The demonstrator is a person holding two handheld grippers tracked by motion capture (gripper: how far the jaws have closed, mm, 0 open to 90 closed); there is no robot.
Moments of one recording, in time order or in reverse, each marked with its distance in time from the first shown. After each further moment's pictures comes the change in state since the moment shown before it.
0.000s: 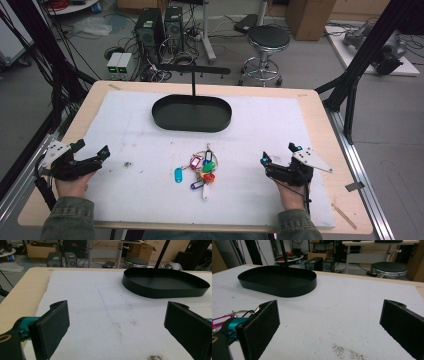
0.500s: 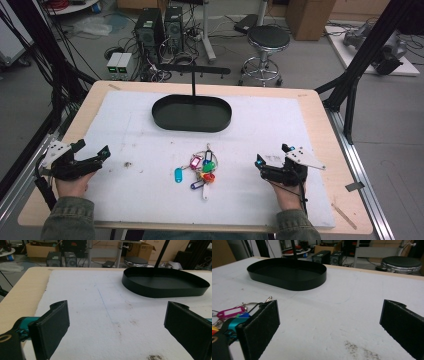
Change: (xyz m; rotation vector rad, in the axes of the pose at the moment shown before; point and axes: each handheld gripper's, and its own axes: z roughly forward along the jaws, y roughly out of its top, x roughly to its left) left arm 0.000 0.000 0.000 0.005 -0.001 0.002; right arm 0.009 -0.002 0.008 0.046 0.060 -0.012
